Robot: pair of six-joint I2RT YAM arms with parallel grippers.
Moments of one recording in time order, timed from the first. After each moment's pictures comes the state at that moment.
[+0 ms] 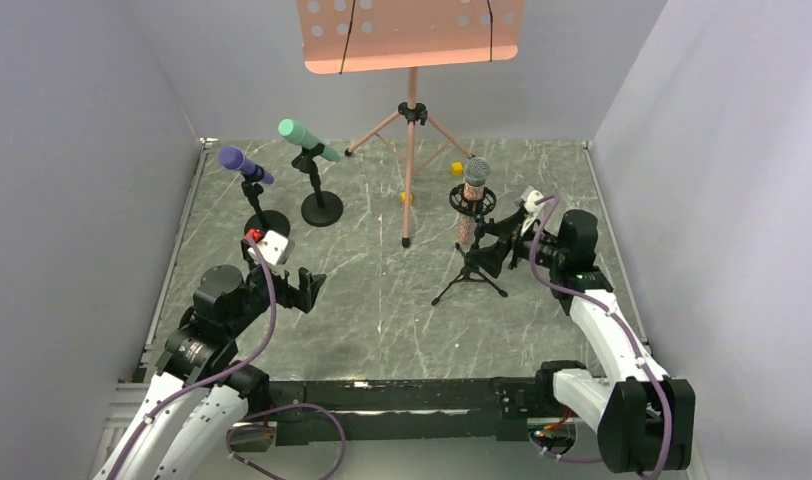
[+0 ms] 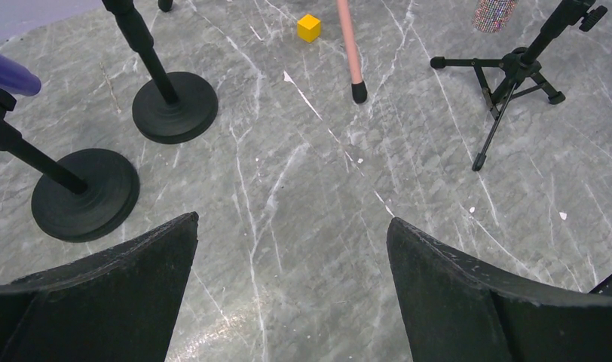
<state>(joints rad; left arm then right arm) -0.43 0.43 0.61 -0.42 0.10 0.01 0.00 1.00 0.57 0.10 -0.98 -0.08</state>
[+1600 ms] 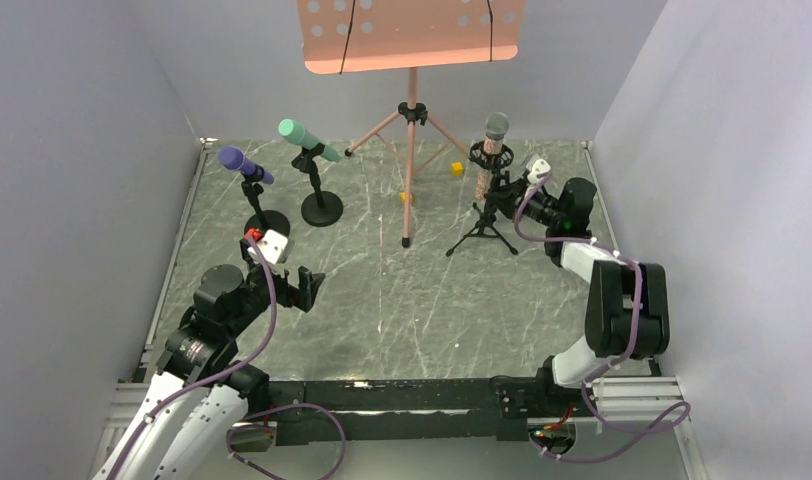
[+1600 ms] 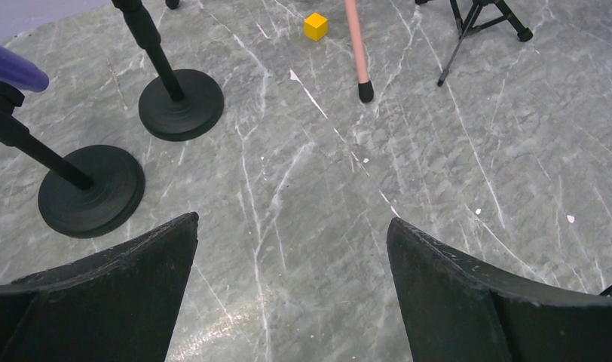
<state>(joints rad) -0.43 0.43 0.61 -0.42 0.09 0.01 -0.07 1.52 0.73 0.69 -1.00 -0.21</state>
